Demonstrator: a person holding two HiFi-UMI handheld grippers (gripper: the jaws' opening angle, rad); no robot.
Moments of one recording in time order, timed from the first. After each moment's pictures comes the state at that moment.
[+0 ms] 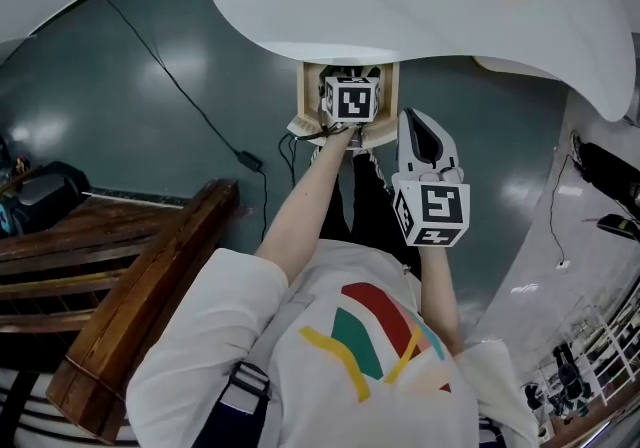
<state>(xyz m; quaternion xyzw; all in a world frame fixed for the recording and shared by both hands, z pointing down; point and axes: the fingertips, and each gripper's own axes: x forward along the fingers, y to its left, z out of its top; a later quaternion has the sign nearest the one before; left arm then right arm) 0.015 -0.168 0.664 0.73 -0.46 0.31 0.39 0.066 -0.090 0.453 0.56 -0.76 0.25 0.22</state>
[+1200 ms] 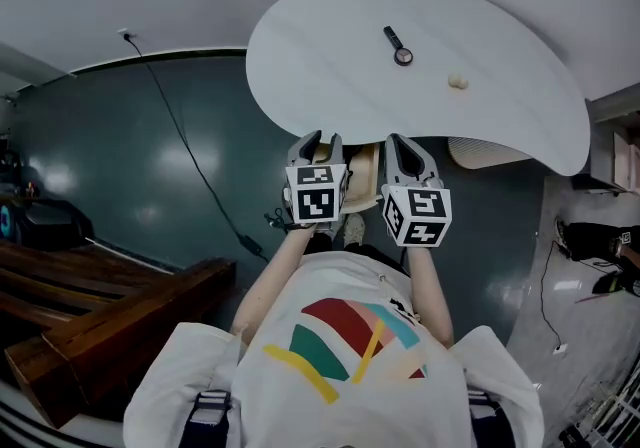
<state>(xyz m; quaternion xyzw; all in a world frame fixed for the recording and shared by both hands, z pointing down) -0.034 -0.166 0.401 0.77 -0.55 0.21 0.24 0.083 -0.150 0.349 0.56 -0.80 0.17 0.13</state>
